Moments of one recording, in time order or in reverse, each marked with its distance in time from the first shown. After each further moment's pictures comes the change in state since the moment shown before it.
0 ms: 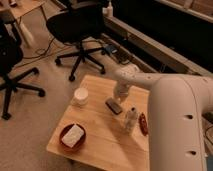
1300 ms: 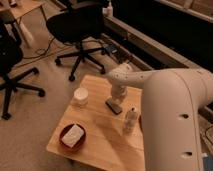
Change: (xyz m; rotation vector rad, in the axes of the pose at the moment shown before) arm 0.004 -0.014 -0.002 0.104 -0.052 0.105
